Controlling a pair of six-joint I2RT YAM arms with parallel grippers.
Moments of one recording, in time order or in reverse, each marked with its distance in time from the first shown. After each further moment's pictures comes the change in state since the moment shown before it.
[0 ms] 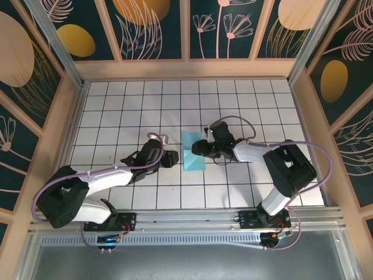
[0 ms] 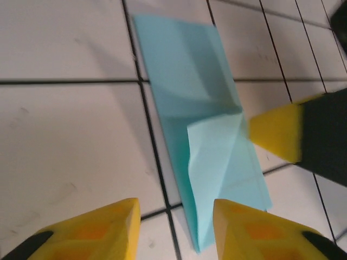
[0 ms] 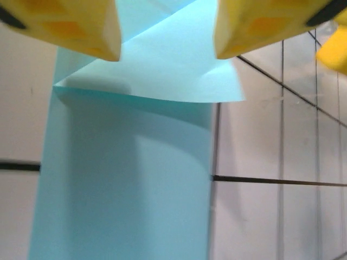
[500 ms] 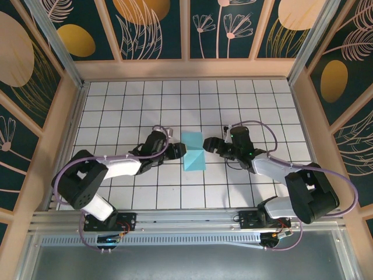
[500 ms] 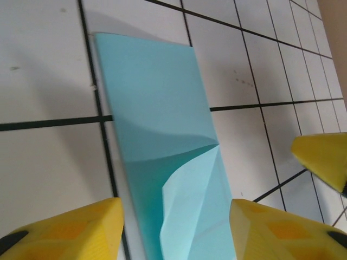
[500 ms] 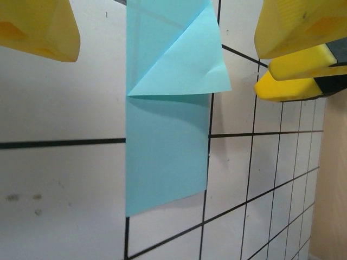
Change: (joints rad) left arm 0.058 0.230 0.106 0.172 0.183 -0.032; right arm -0.126 -0.270 -0.241 0.140 0.013 0.062
